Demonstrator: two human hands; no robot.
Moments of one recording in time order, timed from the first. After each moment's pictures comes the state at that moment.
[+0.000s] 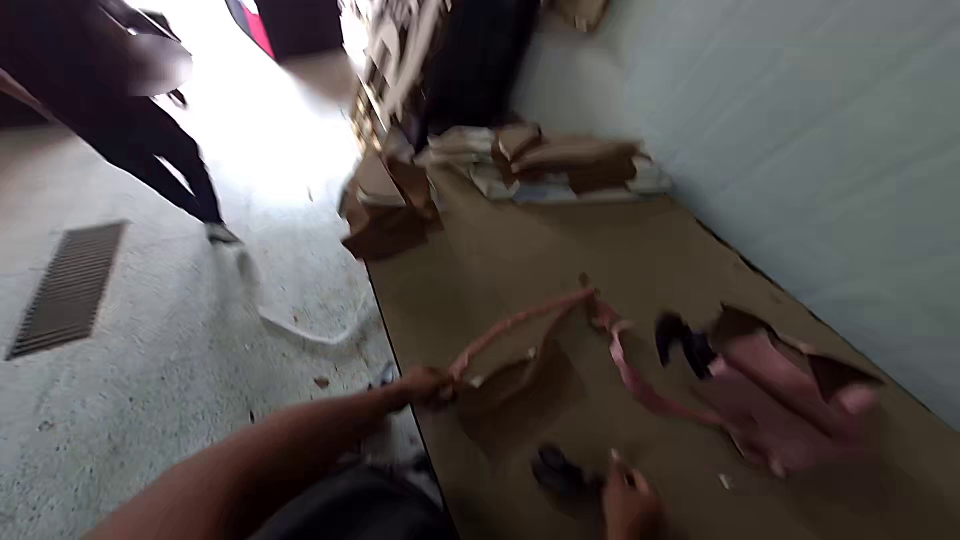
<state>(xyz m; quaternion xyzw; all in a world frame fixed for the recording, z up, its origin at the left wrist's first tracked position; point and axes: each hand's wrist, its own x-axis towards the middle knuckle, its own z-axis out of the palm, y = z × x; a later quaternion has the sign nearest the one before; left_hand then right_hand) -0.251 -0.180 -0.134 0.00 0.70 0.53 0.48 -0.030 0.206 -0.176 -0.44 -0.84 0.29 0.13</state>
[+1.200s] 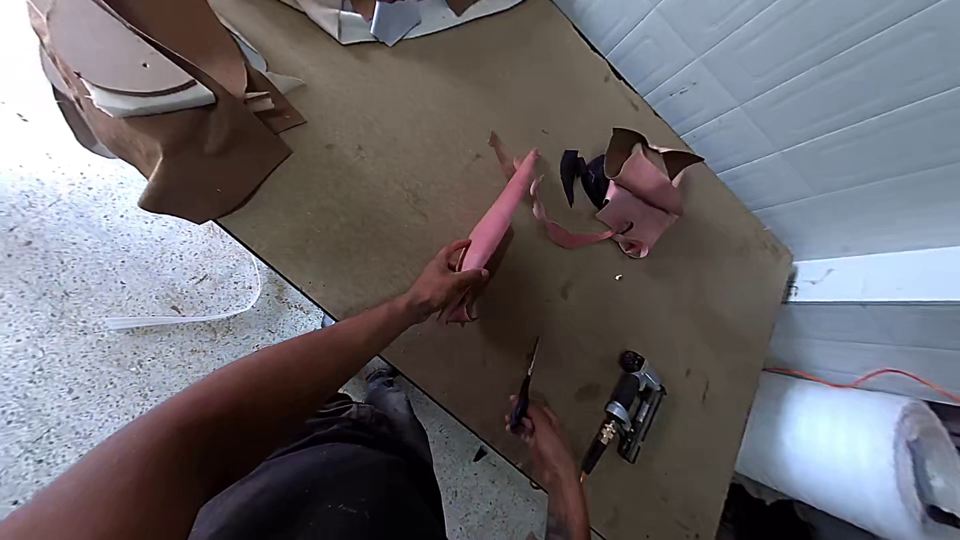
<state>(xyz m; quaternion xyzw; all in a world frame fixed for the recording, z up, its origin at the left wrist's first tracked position) -0.321 -0.076 -0.105 0.14 0.57 0.62 0.51 0.055 0.007 -0.120 -0.59 -0.53 0.61 0.02</state>
